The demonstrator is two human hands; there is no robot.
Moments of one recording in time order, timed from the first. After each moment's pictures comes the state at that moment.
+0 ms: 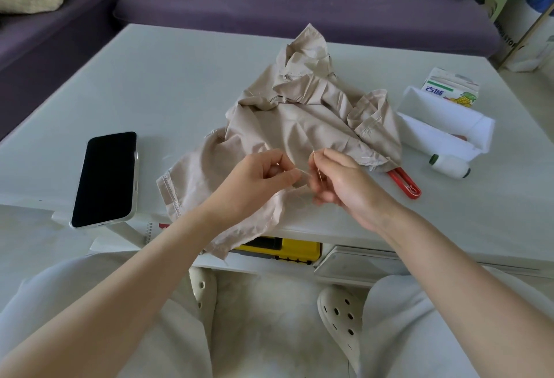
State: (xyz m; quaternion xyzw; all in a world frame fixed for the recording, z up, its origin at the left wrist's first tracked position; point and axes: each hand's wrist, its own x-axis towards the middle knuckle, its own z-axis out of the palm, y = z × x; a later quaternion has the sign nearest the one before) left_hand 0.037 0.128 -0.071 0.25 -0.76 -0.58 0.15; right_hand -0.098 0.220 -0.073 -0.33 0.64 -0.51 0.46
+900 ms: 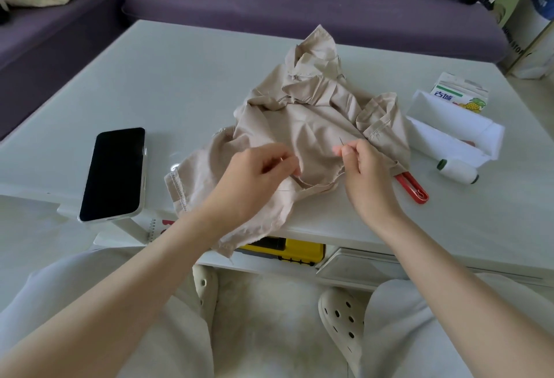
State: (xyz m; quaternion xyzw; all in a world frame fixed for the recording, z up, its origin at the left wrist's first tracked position) left_hand 0.045 0.124 -0.071 0.27 -0.81 -0.47 0.22; right_hand -0.113 0.216 -0.100 -0.38 0.79 -0.46 0.13
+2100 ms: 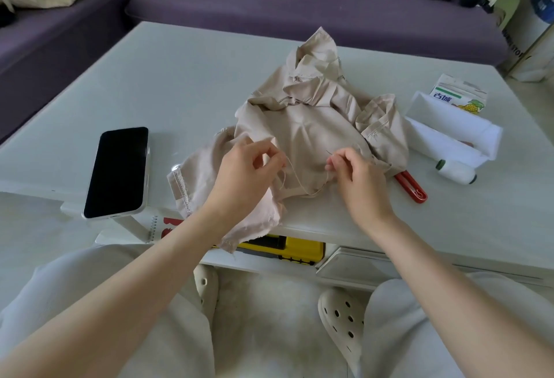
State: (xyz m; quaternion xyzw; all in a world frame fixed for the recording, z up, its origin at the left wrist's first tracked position) left_hand 0.042 0.119 -0.082 0.37 -0.77 -0.45 0.27; right_hand -0.119 0.216 -0.124 -0.46 0.77 -0.43 0.05
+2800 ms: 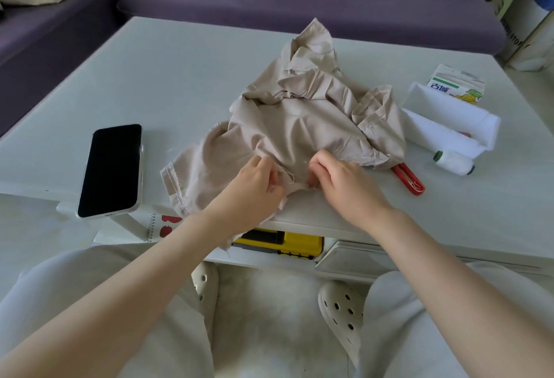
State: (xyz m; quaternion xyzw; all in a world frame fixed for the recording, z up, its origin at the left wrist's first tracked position) left_hand 0.041 0.121 -0.107 0.32 -0.88 -0.34 0.09; right_hand -0.119 0.218 -0.125 -0.61 0.75 -0.26 0.06
